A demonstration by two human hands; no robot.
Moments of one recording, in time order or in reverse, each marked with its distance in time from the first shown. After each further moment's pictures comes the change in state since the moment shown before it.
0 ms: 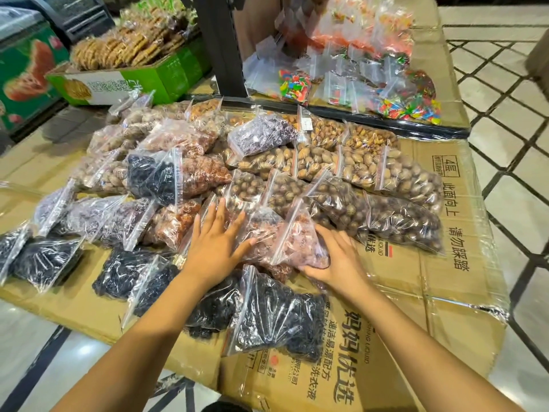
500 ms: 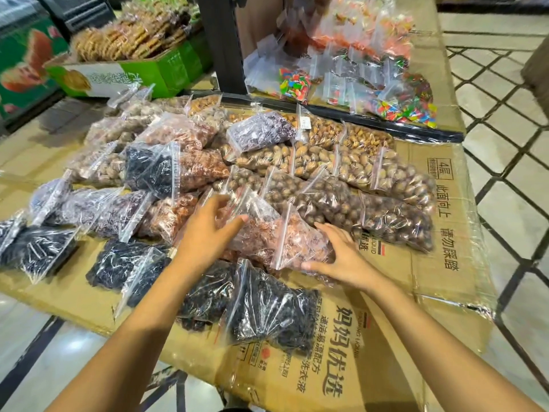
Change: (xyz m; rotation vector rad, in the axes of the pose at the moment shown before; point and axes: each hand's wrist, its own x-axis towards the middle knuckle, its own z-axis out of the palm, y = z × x) left_hand -0.011 0.026 -0.040 -0.729 0.180 -0.184; right_hand -0.001 -0.001 -0.033 0.128 -0.384 0.194
